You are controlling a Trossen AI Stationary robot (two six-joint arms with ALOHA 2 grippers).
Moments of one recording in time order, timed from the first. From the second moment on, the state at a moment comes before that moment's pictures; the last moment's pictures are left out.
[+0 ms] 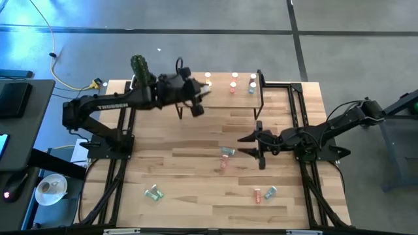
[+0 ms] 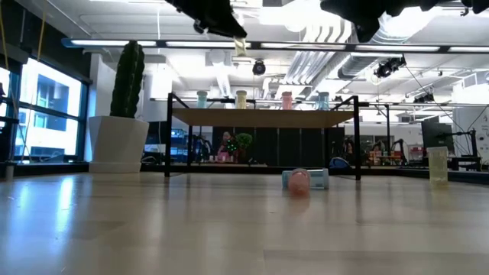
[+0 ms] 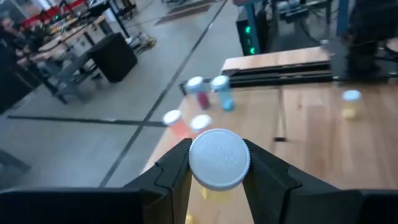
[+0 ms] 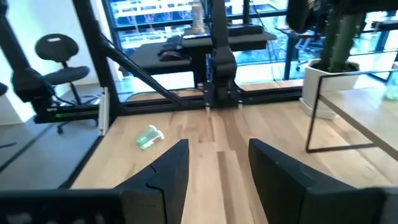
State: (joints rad) left arm 0.39 1.41 1.21 -0.14 -0.22 0.31; right arm 0.32 1.01 0.54 0.35 0.32 0.12
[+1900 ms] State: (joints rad) left arm 0.54 1.67 1.23 -0.20 -0.12 0.08; right arm 0.28 1.01 0.54 0.32 0.33 0.13
